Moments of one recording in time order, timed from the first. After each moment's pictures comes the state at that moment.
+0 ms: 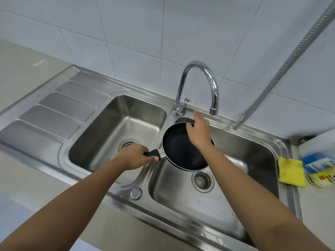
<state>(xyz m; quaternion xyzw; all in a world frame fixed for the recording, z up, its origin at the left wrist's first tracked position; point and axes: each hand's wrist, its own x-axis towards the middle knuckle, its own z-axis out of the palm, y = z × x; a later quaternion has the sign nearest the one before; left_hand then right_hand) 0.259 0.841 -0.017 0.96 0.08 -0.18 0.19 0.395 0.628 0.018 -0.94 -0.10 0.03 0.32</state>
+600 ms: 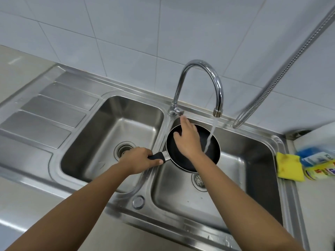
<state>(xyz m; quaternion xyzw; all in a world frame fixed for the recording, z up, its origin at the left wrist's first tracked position) 0.277 0.840 -0.022 0.95 0.05 -0.18 0.23 0.367 0.662 0.006 -0.95 -0.12 0.08 0.27</state>
